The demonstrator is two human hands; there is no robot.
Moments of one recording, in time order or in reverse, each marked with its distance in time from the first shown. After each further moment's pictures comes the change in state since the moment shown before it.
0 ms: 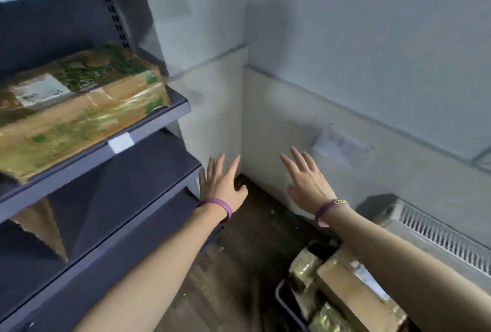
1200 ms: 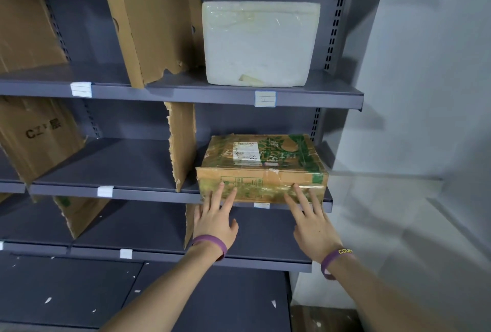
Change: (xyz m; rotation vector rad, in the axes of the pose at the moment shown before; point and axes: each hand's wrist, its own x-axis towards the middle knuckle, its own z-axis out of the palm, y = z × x) left_hand -0.063 -0.137 -0.118 0.217 0.442 -0.814; right_hand 0.170 -0.209 -0.027 -0.119 0.107 -0.974
